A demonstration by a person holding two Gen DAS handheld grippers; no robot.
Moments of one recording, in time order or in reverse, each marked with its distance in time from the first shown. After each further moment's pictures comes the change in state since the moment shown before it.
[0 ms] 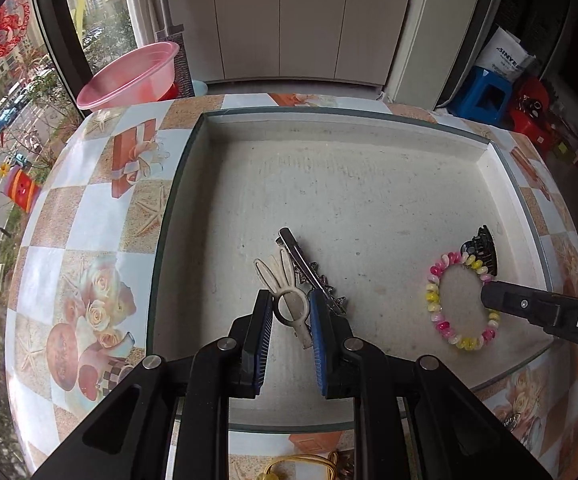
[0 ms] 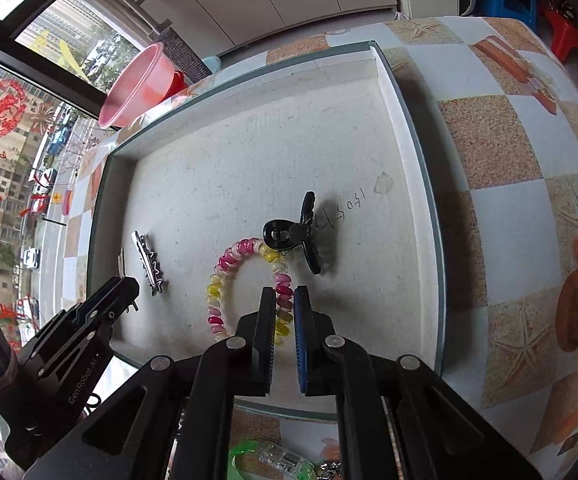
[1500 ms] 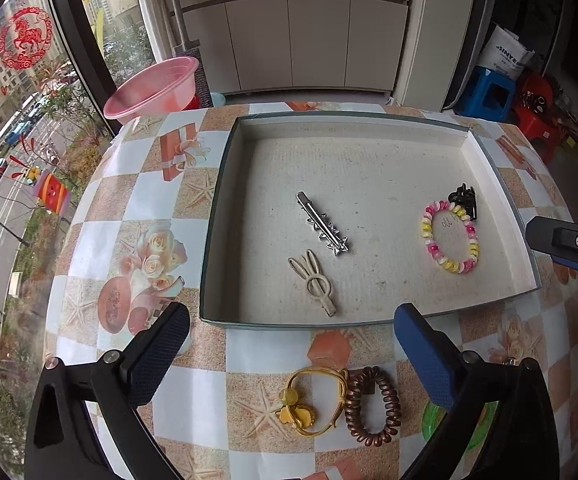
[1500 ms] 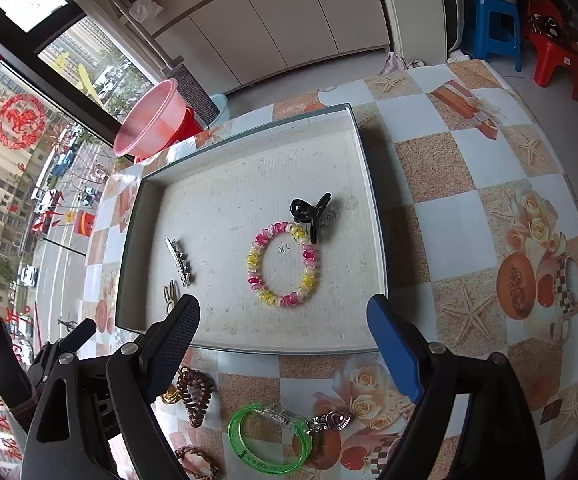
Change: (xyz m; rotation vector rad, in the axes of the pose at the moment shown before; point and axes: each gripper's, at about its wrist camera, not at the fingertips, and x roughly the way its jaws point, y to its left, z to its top) left arm -0.072 0.003 -0.039 0.017 -0.032 0.070; right arm -0.072 0.003 -0.028 -0.016 -0.154 0.001
